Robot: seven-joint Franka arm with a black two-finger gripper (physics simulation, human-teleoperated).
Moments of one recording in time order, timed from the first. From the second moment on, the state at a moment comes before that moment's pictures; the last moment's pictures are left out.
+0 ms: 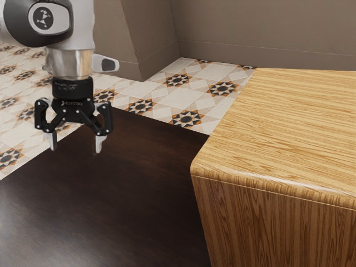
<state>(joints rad) -1.65 -0.04 1.72 -1.35 0.10 1.03 -0.57</state>
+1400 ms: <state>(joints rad) -1.63 -1.06 0.98 -1.92 0.76 2.00 -1.35</state>
